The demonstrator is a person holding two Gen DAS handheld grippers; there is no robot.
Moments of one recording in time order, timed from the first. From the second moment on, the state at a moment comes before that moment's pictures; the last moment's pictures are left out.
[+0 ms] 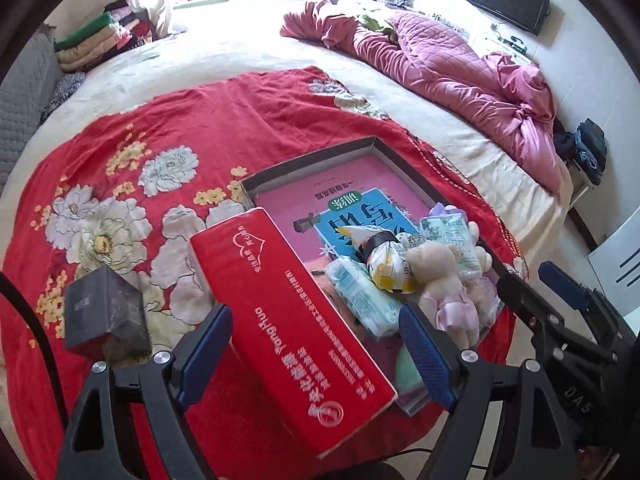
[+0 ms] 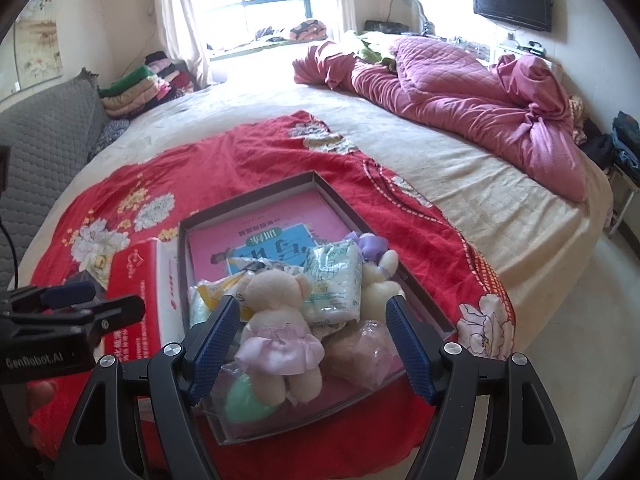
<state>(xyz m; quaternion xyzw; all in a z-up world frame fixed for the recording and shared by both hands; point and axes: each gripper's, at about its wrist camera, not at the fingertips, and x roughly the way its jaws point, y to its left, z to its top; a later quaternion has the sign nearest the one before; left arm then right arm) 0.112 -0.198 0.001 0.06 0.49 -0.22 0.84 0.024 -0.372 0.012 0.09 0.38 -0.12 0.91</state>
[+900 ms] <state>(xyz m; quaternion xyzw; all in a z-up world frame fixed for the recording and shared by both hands) 0.018 -0.135 0.007 0.06 0.46 -0.19 0.87 -0.060 -0.322 0.041 0.08 0.35 -0.16 0.92</state>
